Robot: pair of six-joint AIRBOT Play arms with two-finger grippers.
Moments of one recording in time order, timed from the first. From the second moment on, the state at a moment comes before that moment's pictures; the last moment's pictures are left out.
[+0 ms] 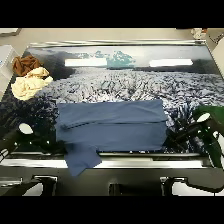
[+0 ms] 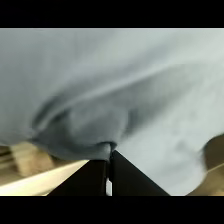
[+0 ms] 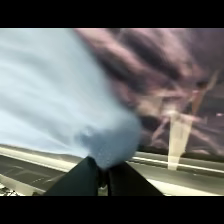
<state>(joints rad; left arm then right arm) 0.12 -1.15 0.56 1.08 -1.31 -1.30 -0.40 -1.45 0.82 -1.14 1.45 1.43</state>
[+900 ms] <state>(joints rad) 0.07 -1.74 1.52 1.14 -1.24 -1.42 -0.20 -1.70 1.33 -1.04 1.08 1.63</state>
